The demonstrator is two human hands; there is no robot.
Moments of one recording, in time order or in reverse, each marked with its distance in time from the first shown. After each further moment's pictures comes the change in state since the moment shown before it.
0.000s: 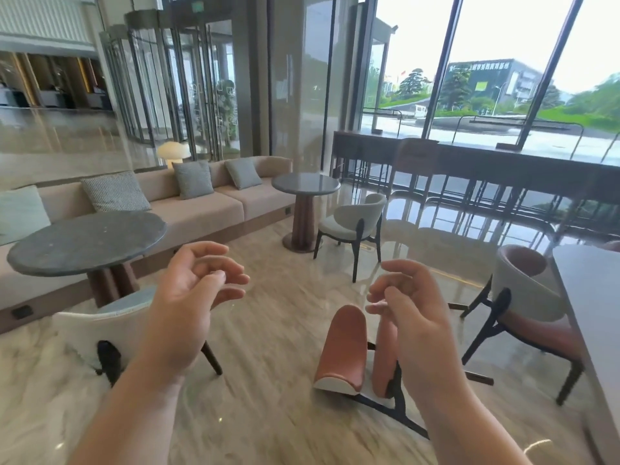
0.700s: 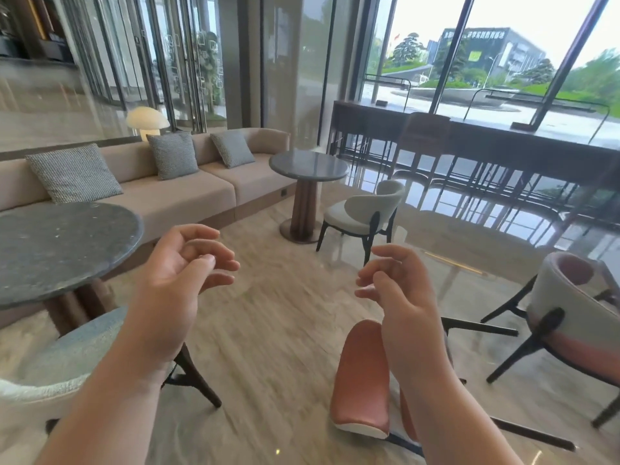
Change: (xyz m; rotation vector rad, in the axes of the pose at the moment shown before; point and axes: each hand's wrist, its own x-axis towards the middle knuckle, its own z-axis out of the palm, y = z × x) left_hand 0.330 -0.194 -0.112 -0.030 -0.019 -0.091; right_hand 0.277 0.192 0.215 -0.017 0.047 0.039
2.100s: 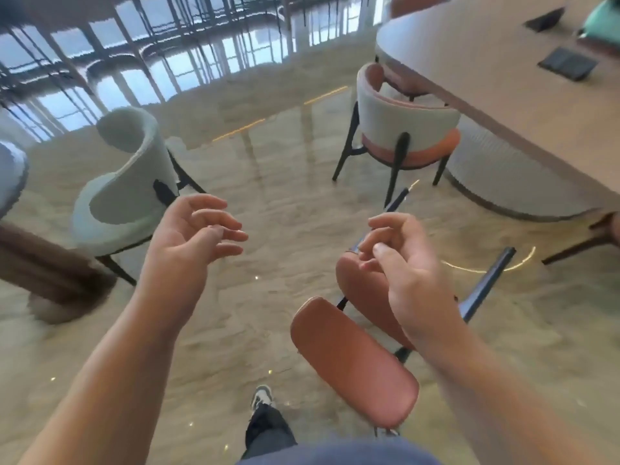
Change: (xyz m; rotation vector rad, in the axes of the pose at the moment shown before) left_hand 0.532 -0.458 0.472 -0.025 -1.091 -0.460; right_hand 0.448 0.337 -0.159 -0.301 0.972 0.291
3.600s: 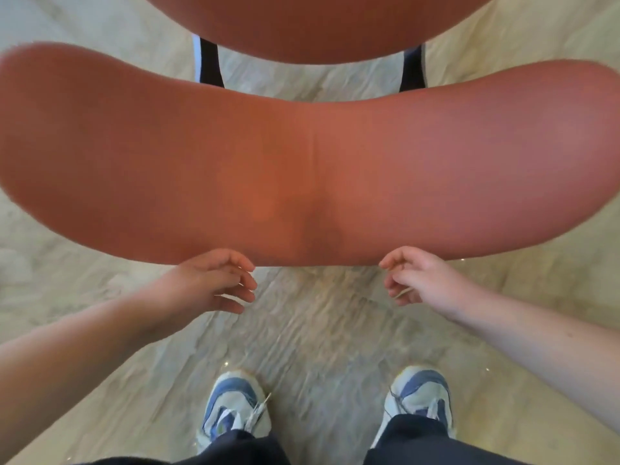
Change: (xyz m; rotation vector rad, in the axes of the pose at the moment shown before) left_hand 0.028 -0.952 0.049 0.512 -1.113 -0.909; right_hand -0.208 0.928 -0.037 -0.020 0.388 1.021
